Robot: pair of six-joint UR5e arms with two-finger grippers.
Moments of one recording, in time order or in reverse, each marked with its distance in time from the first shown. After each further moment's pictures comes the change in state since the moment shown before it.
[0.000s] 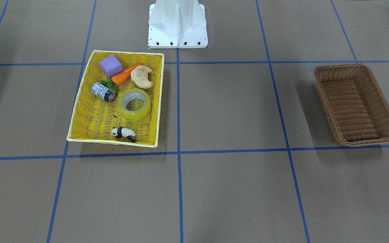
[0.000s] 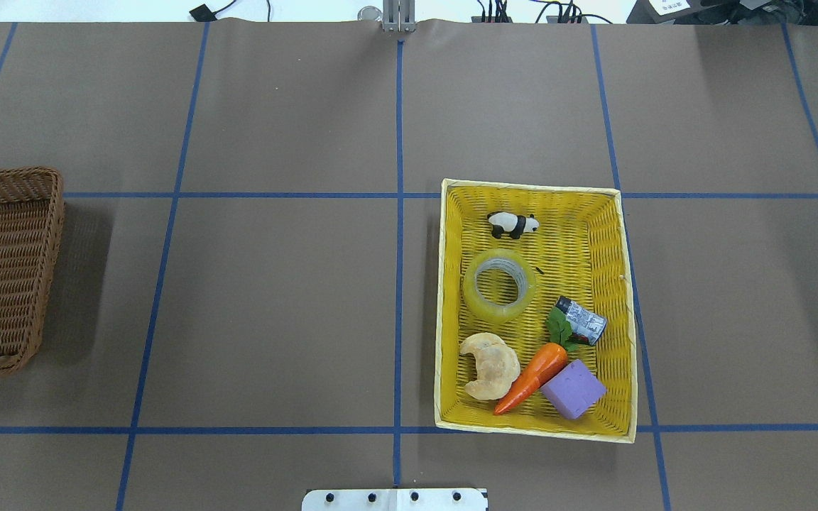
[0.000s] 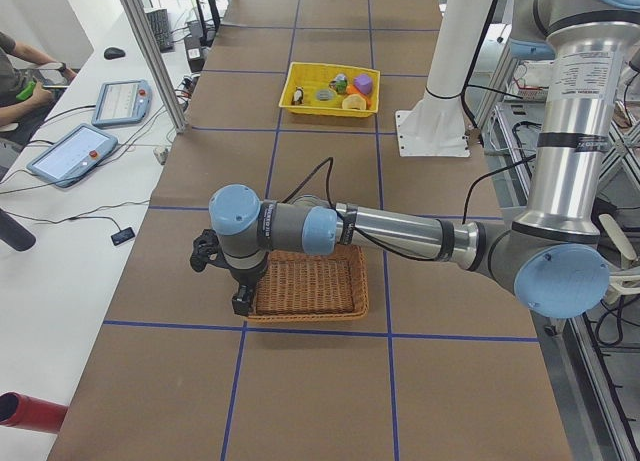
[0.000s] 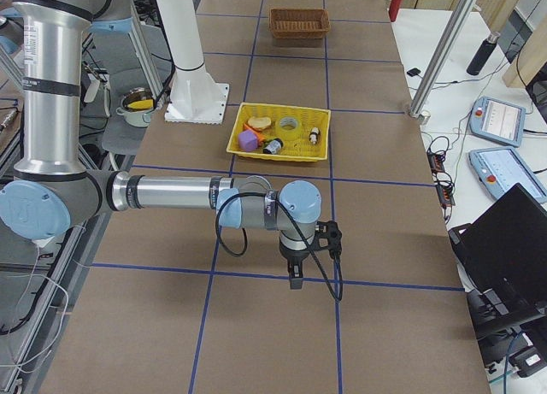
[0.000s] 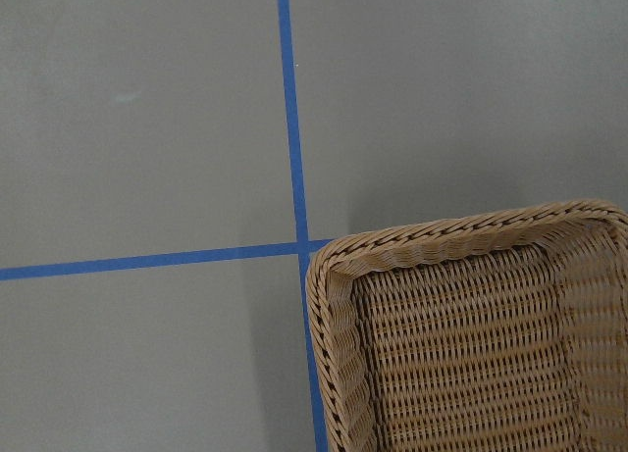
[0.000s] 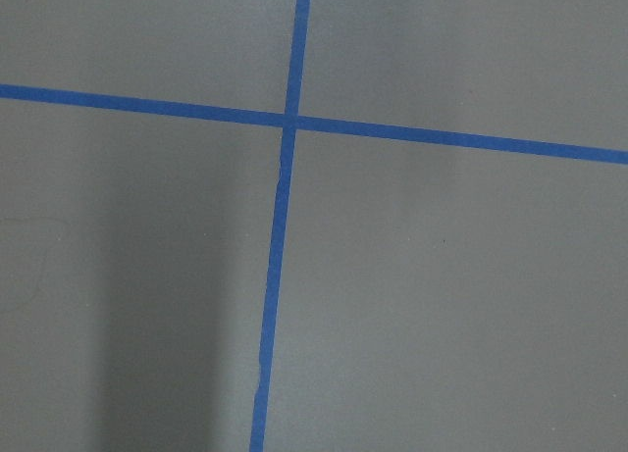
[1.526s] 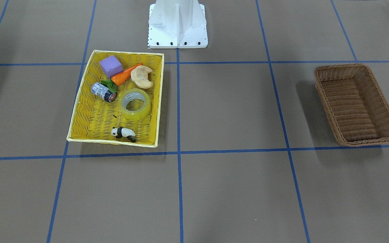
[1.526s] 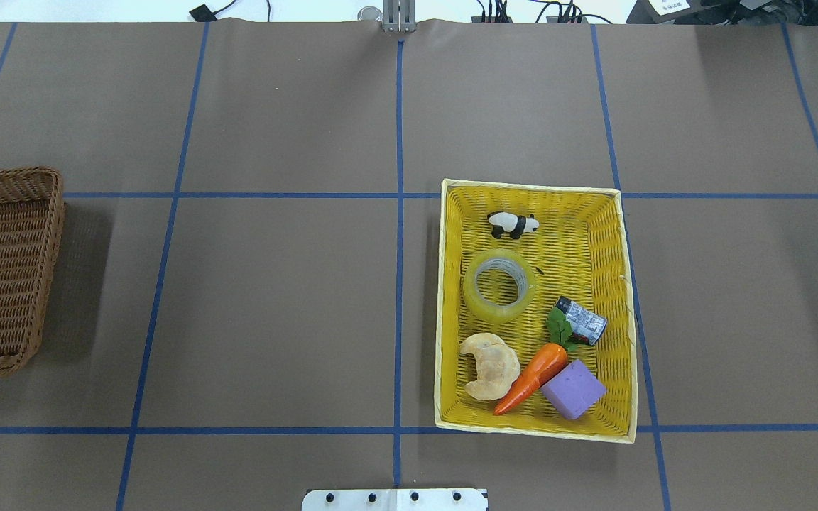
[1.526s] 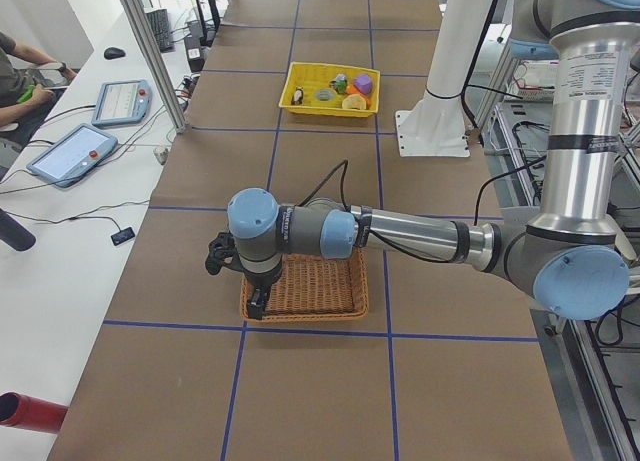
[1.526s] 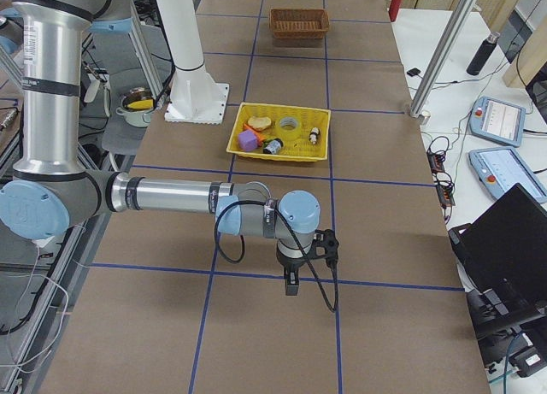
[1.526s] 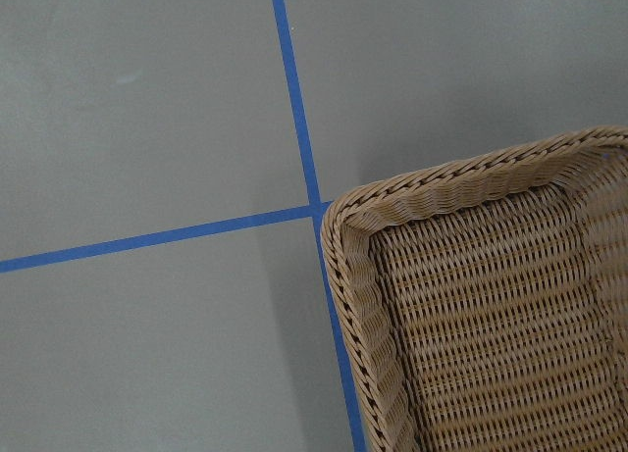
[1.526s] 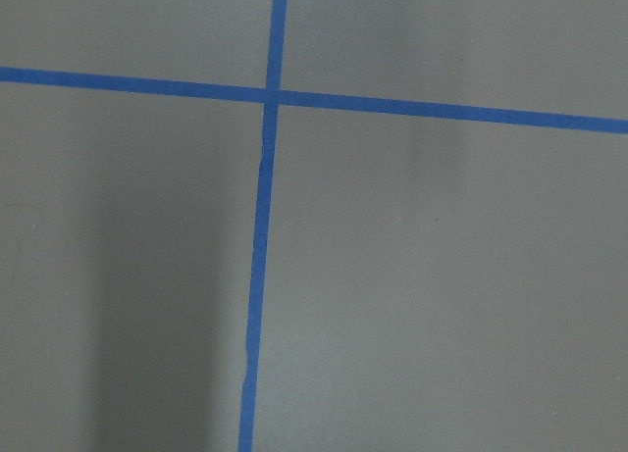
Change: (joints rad) left arm 0.001 0.063 -0.050 -0.005 0.004 0.010; right arm 0.000 -0.002 -0.024 0.000 0.003 0.000
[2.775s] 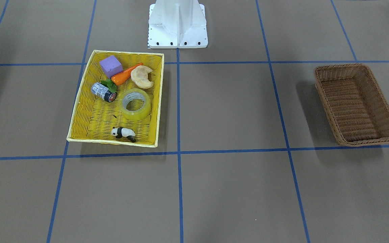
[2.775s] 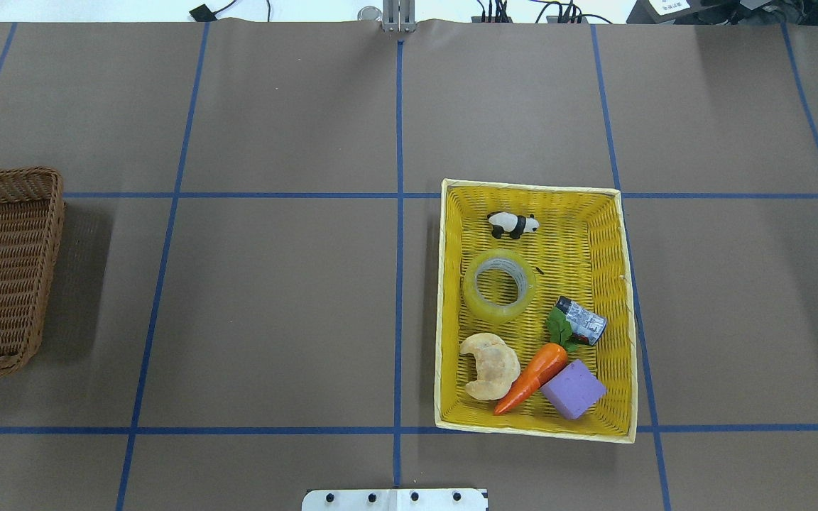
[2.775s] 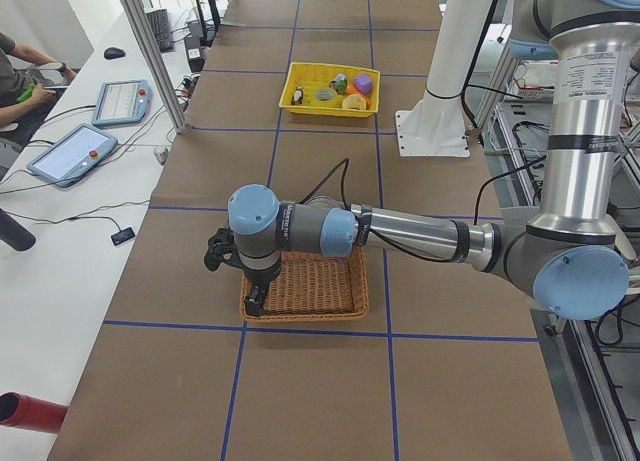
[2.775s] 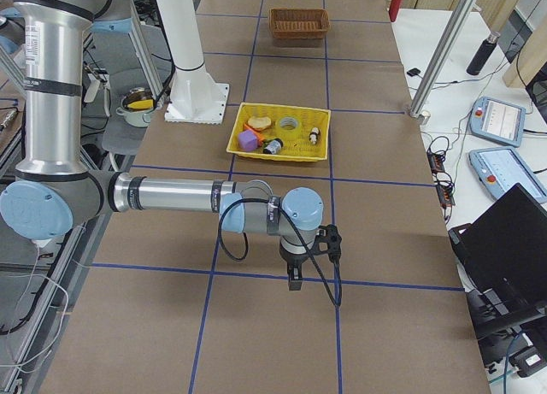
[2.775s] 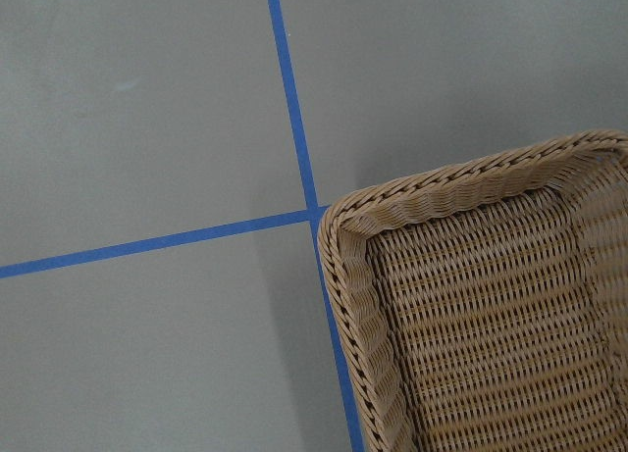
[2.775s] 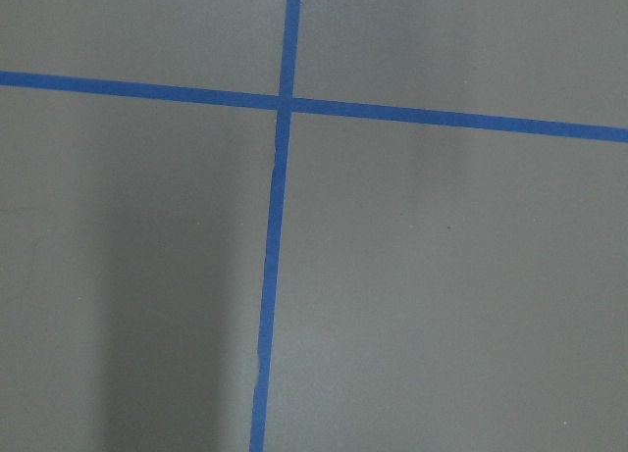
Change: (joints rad) left arm 0.000 -0.001 -0.008 -0.025 0.000 -0.001; right arm -0.038 0.027 0.005 0.002 0.060 -0.006
